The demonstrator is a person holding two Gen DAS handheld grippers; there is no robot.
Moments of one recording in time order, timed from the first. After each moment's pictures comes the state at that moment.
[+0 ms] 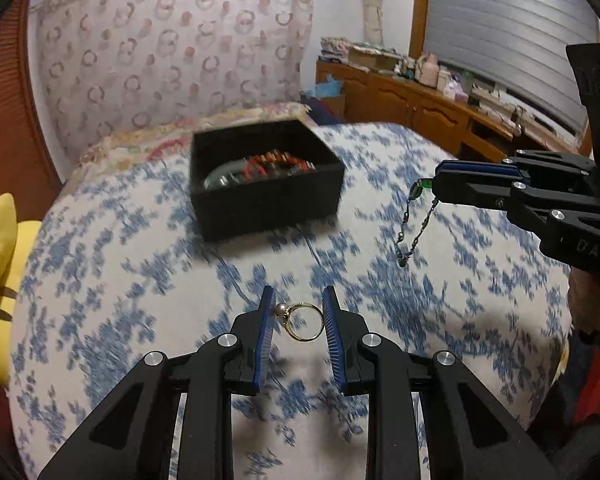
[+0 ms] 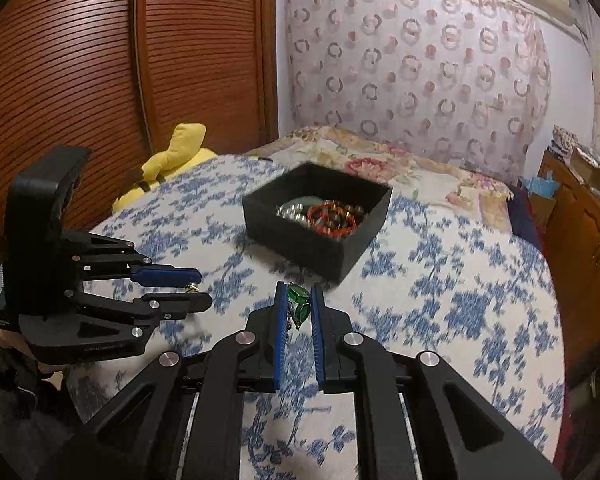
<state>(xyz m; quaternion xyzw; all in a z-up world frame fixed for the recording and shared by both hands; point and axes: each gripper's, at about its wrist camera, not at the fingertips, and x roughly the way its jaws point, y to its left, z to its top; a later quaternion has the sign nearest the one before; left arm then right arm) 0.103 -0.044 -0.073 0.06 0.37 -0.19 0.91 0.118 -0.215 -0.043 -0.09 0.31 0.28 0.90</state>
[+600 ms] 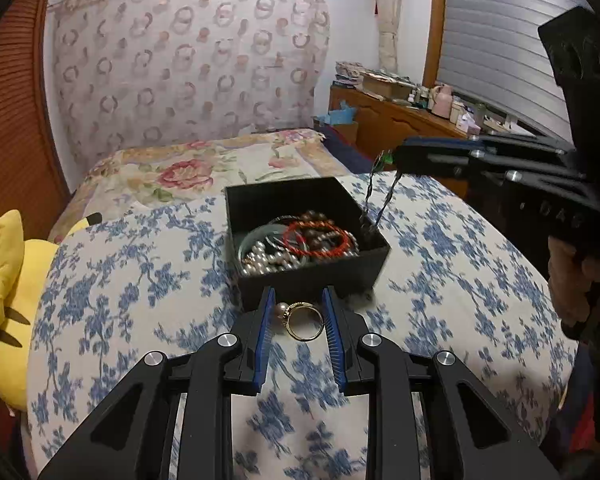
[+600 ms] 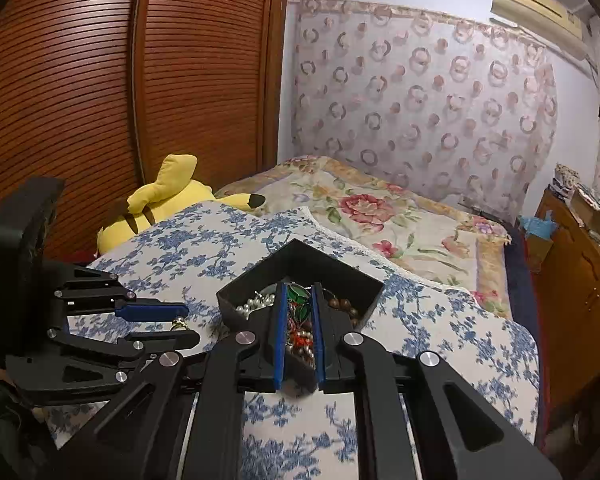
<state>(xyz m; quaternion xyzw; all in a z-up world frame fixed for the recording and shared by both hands) 0.154 -0.024 -0.043 0.03 0.34 -0.17 0.92 0.189 -0.180 0.001 -0.12 0.28 0.28 0.91</state>
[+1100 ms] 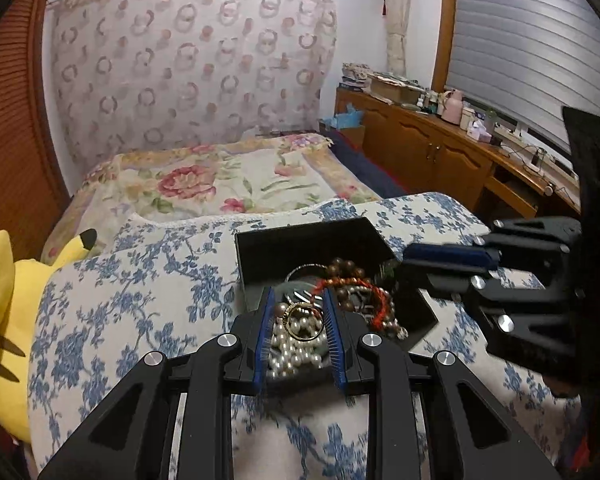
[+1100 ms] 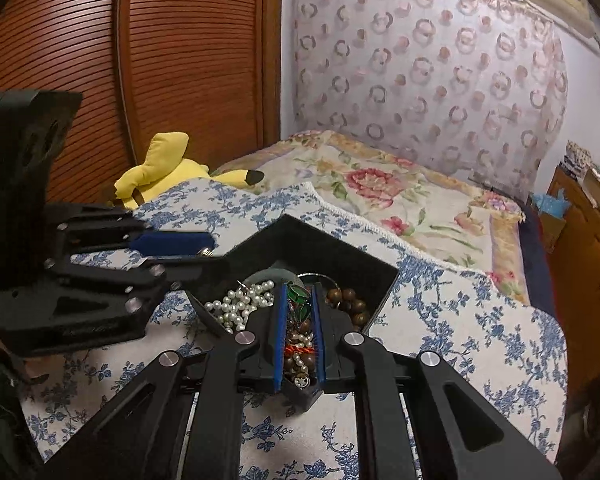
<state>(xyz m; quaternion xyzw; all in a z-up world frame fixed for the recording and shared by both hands) 0.227 -0.027 -0.039 0.03 0.34 -0.17 0.92 0.234 -0.170 -0.039 -0.11 0.32 0.28 0.90</state>
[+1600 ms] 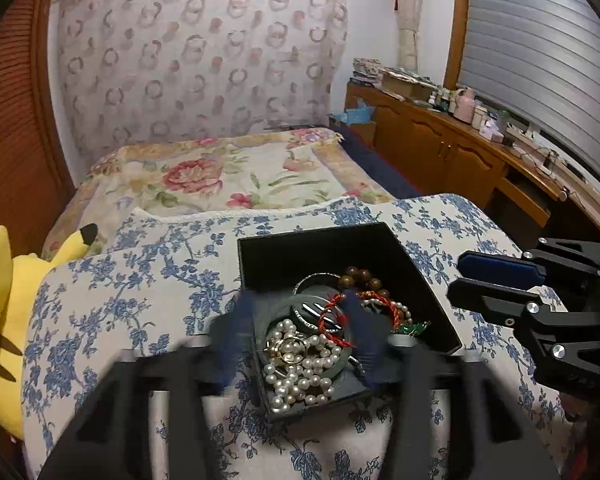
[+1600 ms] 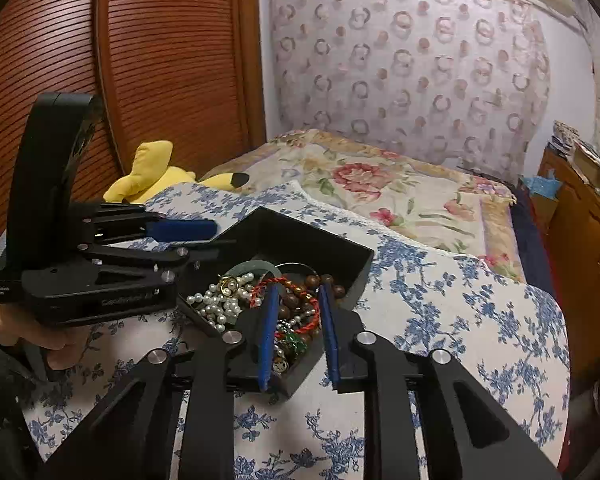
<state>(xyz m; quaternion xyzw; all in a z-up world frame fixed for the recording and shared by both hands) 0.245 -0.032 -0.046 0.02 0.35 -0.15 0.93 0.232 -0.194 -0.043 -0.08 0.32 0.26 0.91</state>
